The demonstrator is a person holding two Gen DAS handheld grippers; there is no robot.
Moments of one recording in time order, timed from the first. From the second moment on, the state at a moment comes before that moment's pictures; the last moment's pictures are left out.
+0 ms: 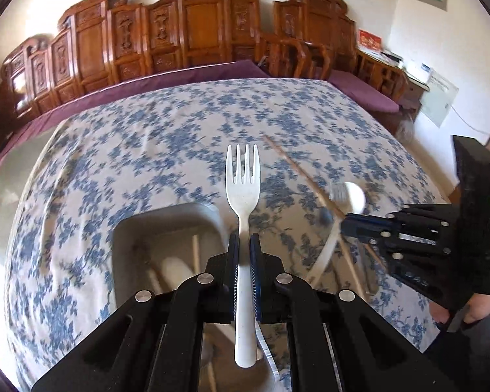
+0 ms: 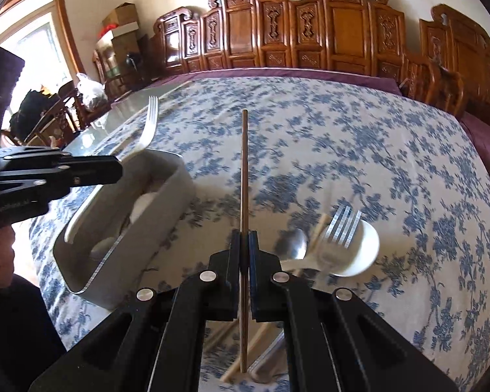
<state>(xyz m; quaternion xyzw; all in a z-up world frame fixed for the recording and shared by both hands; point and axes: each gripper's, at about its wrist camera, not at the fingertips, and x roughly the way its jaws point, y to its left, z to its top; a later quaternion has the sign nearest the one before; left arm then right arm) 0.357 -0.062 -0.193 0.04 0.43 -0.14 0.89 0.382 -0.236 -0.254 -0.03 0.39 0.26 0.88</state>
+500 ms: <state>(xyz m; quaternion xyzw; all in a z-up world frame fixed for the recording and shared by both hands) 0.352 -0.012 -0.242 0.02 0.46 -0.09 0.88 0.377 -0.205 -0.251 -0.04 0.39 0.27 0.88</state>
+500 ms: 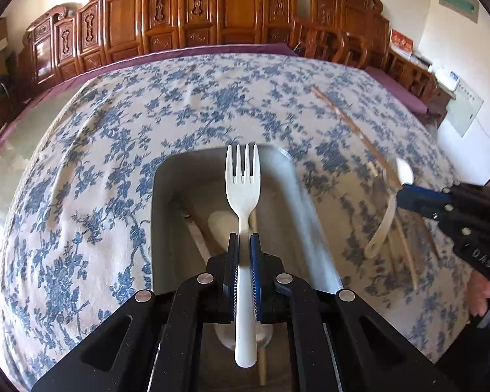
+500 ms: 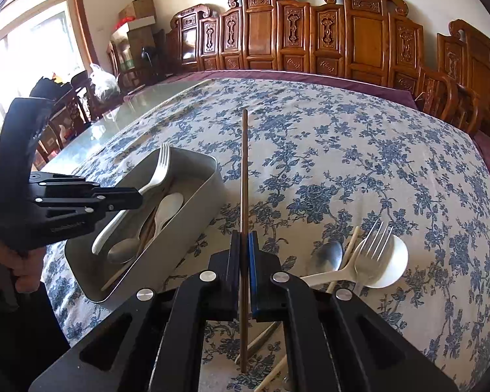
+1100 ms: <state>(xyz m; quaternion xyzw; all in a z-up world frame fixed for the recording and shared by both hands) 0.343 0.024 -0.224 0.00 0.44 -0.07 0.90 0.361 -0.176 -0.235 -0.04 0.39 0.25 0.88</state>
